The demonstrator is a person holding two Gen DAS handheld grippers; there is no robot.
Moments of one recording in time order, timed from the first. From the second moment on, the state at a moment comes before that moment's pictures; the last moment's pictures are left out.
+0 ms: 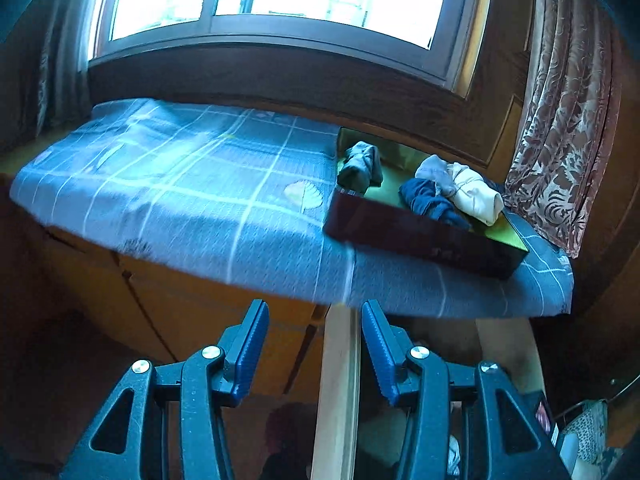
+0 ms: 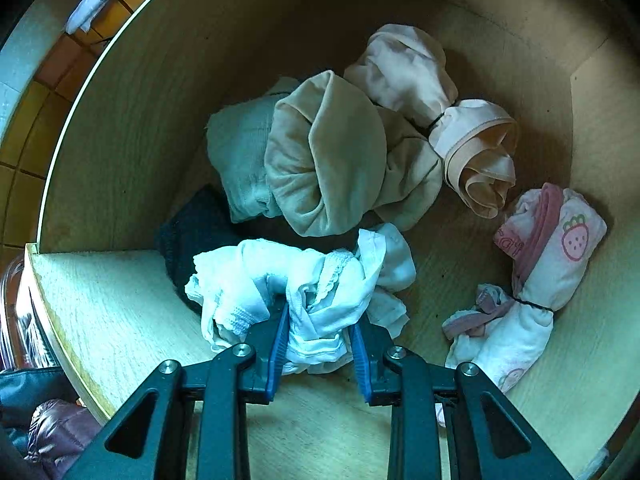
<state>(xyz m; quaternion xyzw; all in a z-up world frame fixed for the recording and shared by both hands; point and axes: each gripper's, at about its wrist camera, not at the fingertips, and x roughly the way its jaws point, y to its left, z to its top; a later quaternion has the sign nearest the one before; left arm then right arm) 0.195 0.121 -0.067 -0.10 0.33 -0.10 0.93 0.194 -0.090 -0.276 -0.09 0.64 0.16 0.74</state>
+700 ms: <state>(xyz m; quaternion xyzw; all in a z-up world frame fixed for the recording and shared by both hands) 0.116 0.106 -0.138 -0.13 0.38 -0.12 0.91 0.173 -0.096 -0.257 -0.09 0.60 0.17 0.78</state>
